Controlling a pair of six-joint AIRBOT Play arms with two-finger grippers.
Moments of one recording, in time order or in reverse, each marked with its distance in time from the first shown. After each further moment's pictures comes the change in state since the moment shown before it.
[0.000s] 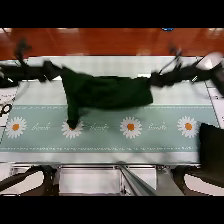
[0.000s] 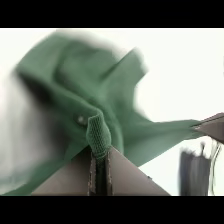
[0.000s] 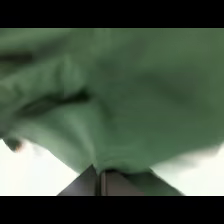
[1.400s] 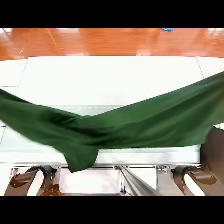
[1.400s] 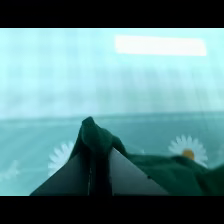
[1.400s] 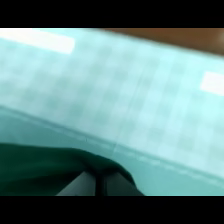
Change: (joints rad) left arm 0.026 0.688 0.204 0.681 -0.452 -0.445; right arm -0.015 0.610 0.291 -0.440 0.423 0.144
